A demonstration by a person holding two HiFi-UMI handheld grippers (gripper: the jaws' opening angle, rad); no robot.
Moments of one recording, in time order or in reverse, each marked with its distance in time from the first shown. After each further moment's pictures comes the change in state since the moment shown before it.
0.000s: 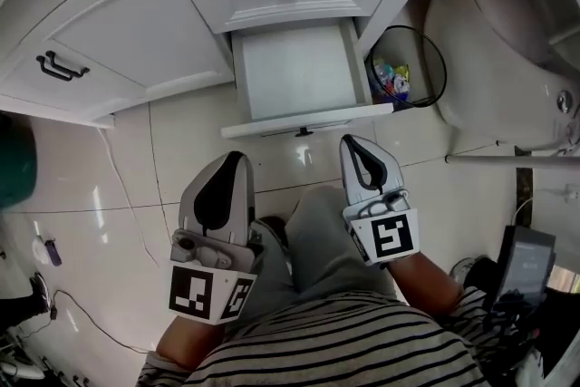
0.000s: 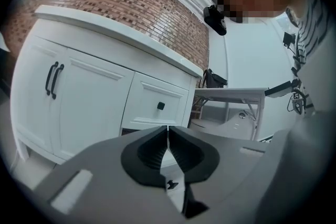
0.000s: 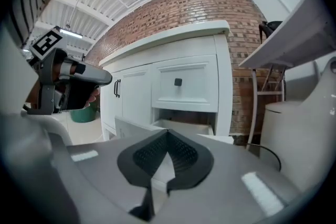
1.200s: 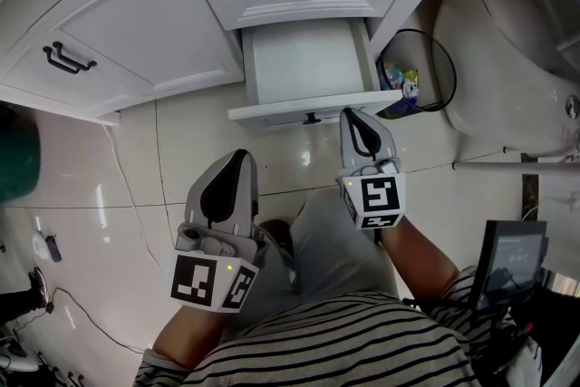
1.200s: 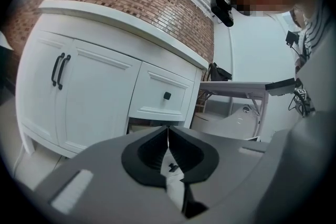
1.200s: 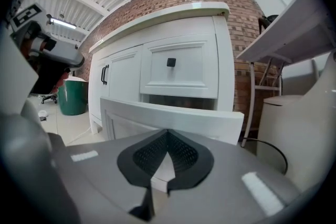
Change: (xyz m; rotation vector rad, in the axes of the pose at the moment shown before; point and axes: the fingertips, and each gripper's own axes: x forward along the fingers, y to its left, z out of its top) left arm -0.001 0.018 -0.028 -0.021 0.070 0.041; right arm 0.058 -0.023 -0.051 -0.020 0.074 -0.080
